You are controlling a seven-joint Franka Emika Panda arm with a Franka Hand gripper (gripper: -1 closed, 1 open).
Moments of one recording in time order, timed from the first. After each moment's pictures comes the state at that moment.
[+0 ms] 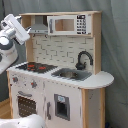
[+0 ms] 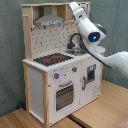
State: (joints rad) arm -1.22 -1.53 0.95 -1.89 0.07 2.89 -0.24
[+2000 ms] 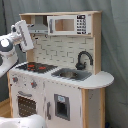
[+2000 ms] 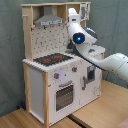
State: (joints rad) arm -1.27 -1.50 1.05 -1.74 0.03 2.45 0.21
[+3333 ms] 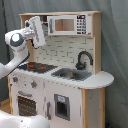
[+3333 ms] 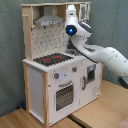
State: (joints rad) arm -1.47 -1.44 1.04 -1.61 0.03 2.29 0.15
